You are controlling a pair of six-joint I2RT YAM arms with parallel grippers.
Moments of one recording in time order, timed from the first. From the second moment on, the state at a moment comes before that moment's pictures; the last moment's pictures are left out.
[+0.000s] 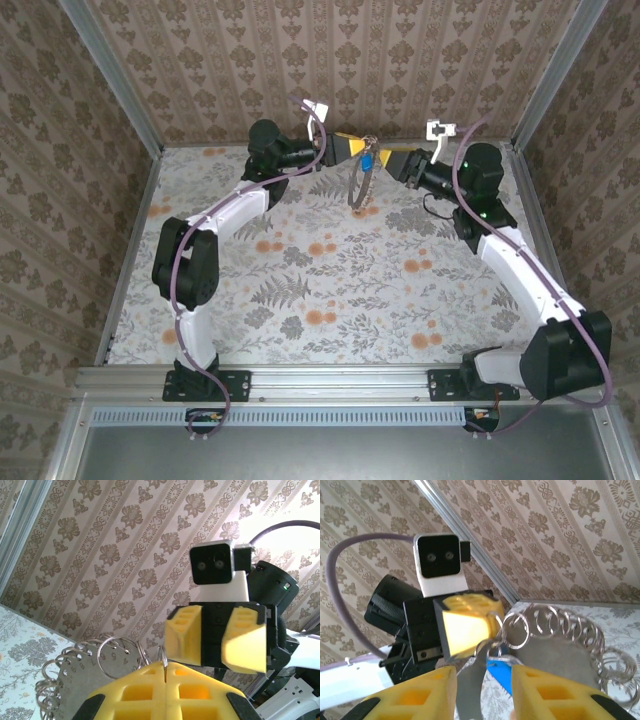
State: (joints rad) left arm -0.51 1.94 1.55 0.78 1.10 -0.91; right arm 0.17 1.31 1.08 0.27 -0.69 0.65
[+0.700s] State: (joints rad) left arm -0.52 1.94 1.55 0.77 1.10 -0.91; right arm 0.22 1.43 1.13 0.41 -0.68 0.76
